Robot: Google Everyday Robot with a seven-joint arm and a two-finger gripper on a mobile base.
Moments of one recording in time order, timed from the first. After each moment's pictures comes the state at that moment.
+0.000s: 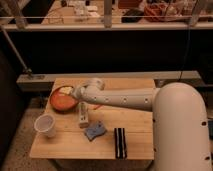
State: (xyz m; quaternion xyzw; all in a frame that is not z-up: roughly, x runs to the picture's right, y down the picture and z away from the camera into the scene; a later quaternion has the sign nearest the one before) arm -0.194 0.028 0.863 0.13 -0.30 -0.50 0.81
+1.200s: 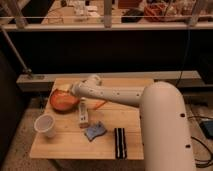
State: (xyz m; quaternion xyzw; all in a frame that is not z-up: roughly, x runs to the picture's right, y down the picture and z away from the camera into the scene) arm -0.217 0.019 0.902 0.13 -0.31 -0.52 0.79
